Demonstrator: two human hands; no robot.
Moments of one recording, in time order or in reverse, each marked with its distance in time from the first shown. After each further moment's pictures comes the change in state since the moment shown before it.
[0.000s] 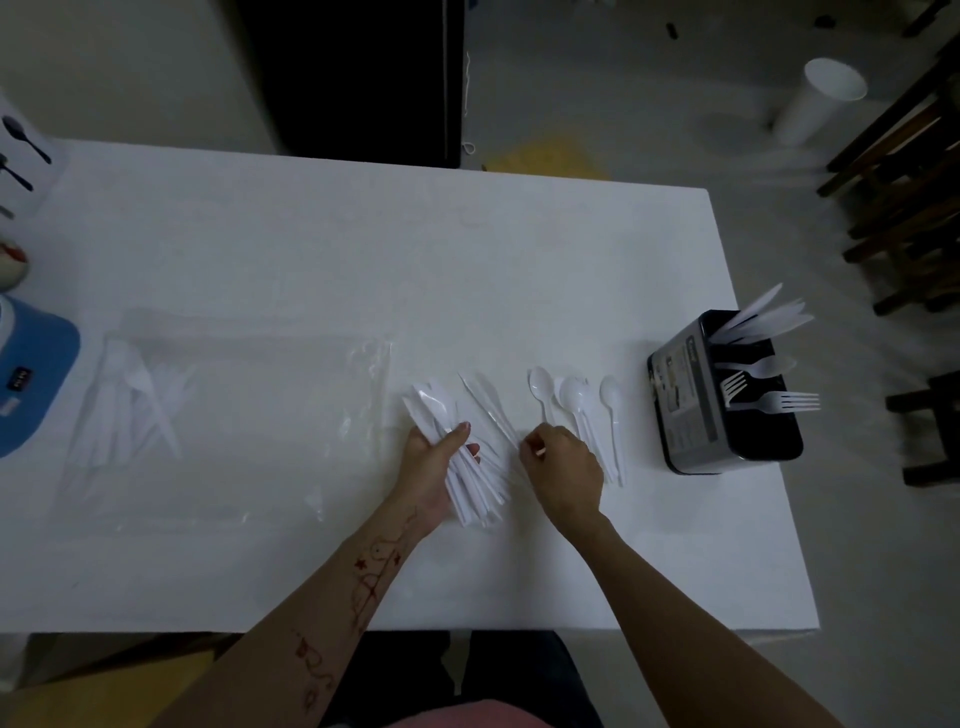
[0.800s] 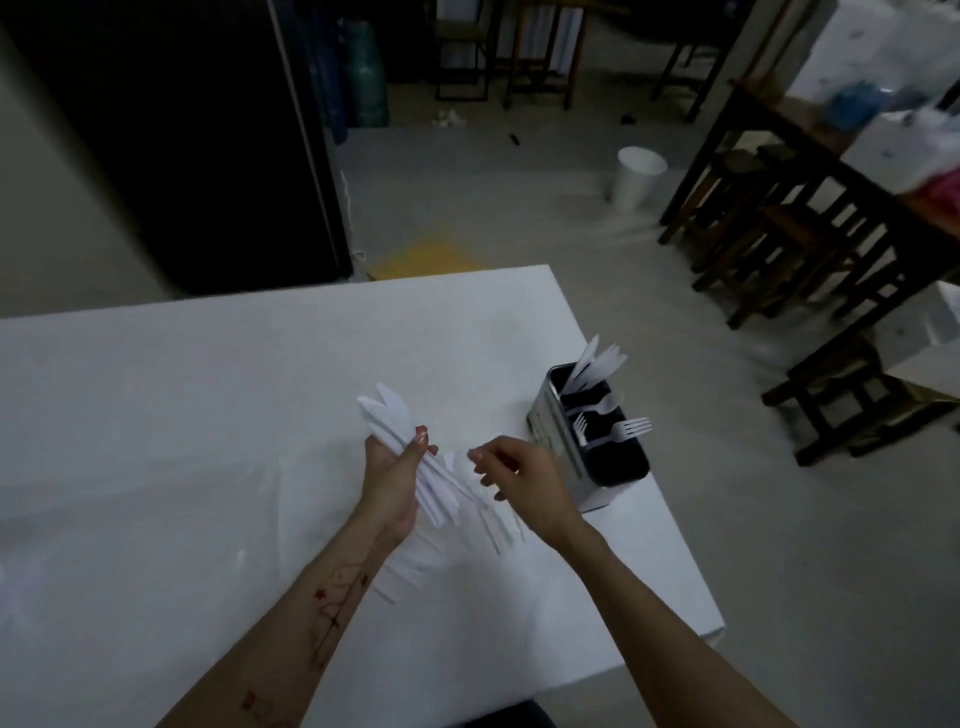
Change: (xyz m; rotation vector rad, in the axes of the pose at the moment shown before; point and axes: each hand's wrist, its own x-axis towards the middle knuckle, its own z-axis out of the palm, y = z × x) left_hand 0.000 0.040 0.120 0.155 -0.159 0.231; right_hand 0.010 0.026 -0.130 0.667 0.003 -0.021
